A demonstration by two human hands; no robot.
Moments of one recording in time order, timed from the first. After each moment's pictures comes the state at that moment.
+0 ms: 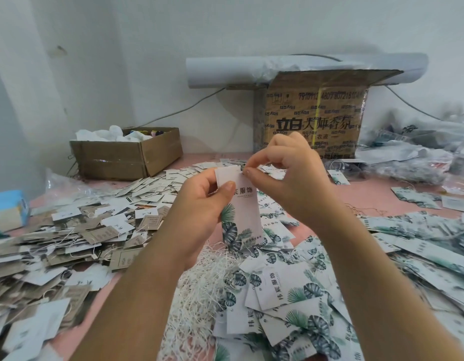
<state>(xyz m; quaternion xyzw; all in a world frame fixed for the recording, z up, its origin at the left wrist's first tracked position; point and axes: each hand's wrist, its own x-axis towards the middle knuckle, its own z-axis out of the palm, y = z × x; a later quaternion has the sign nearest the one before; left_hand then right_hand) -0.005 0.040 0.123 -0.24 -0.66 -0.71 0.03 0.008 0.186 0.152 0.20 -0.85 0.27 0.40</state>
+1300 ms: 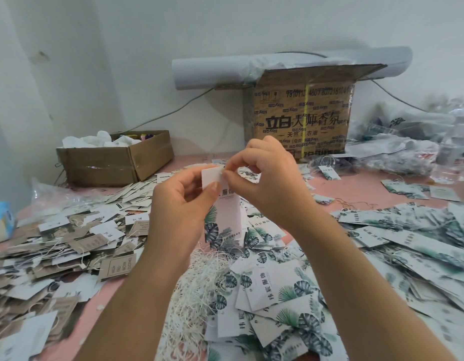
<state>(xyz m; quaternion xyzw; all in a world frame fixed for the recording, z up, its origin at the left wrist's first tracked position) -0.002 0.046 0.121 -0.24 -0.66 -0.69 0.17 0.001 0.180 0.143 0.22 -0.82 0.26 0.45</state>
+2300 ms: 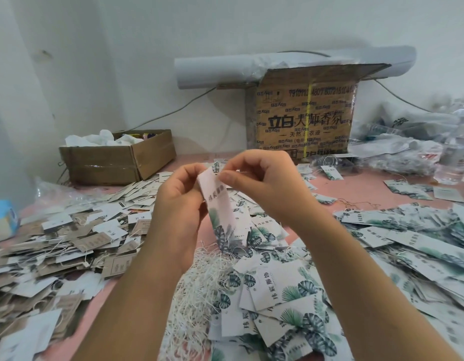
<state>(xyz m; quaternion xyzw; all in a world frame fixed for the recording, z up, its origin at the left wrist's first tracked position) -0.005 0.044 0.124 -0.17 -0.58 -0.79 0.09 0.001 0.179 0.141 0.23 -0.80 0.48 0.27</state>
